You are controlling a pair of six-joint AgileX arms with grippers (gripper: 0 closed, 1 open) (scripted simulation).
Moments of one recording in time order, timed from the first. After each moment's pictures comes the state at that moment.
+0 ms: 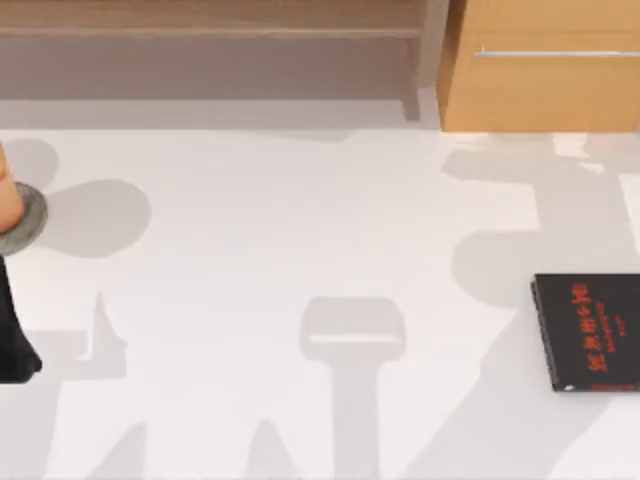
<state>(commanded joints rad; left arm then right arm) 0.00 0.00 0.00 0.00 0.00 0.00 -0.42 1.96 1.44 0.56 -0.30 0.09</state>
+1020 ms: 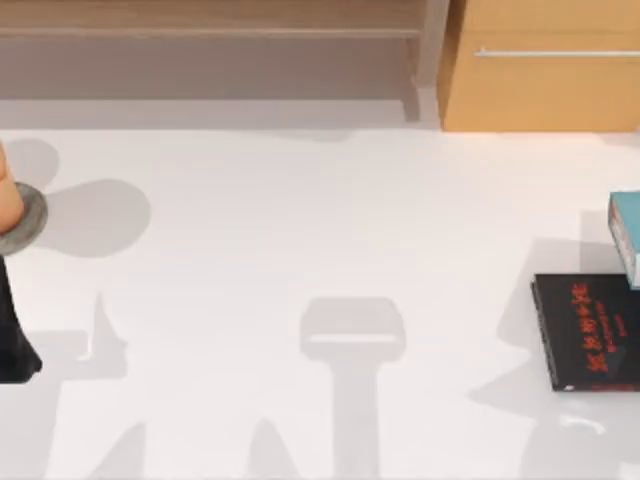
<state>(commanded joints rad) 0.00 0.00 0.00 0.00 0.00 0.00 0.09 1.14 0.15 0.59 0.27 1.51</state>
